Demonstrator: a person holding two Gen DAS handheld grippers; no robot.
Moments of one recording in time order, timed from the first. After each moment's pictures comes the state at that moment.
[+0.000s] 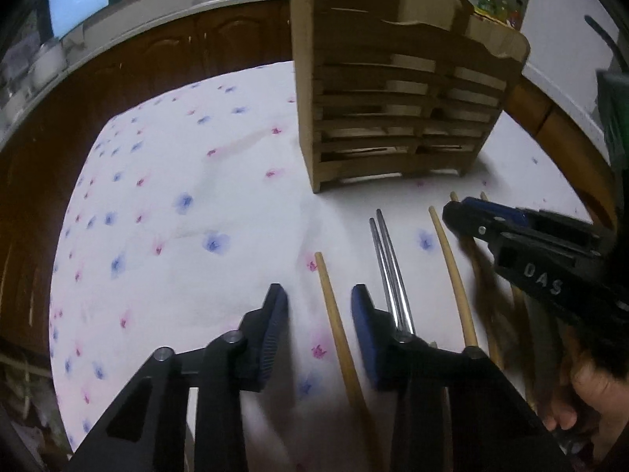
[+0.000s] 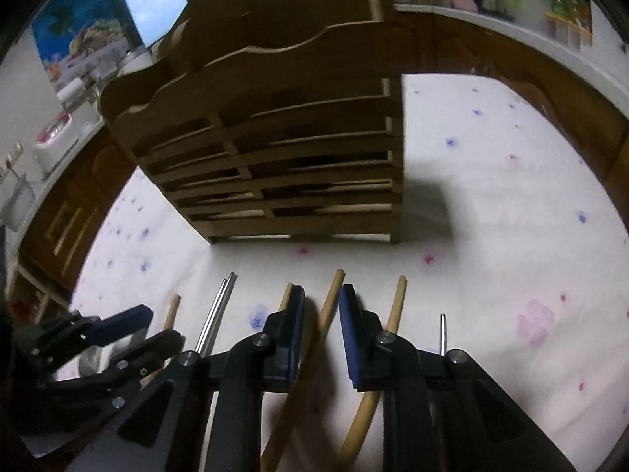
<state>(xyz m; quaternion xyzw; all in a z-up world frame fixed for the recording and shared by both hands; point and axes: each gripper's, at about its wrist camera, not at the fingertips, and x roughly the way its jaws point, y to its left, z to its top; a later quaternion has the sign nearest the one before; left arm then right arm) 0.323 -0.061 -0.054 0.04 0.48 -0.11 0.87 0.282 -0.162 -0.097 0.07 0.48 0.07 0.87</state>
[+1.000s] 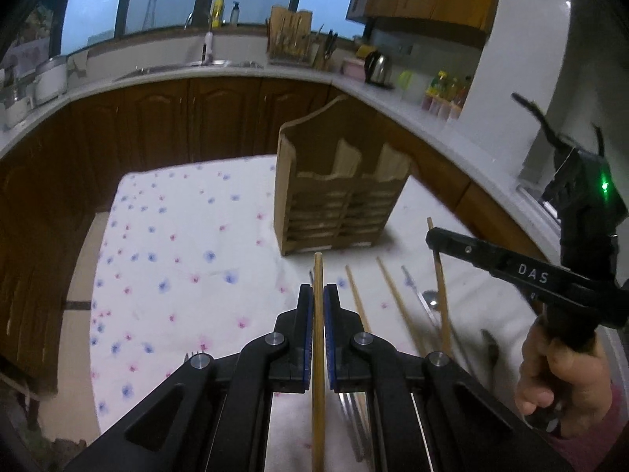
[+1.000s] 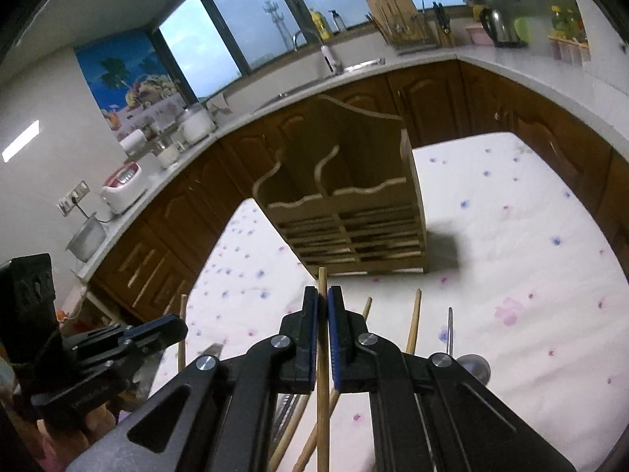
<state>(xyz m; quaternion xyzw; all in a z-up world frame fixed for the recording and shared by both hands) 0.206 -0.005 0.059 -0.04 0.36 -0.18 0.91 0.213 -0.182 0.002 0.16 0.38 0.16 0.90</state>
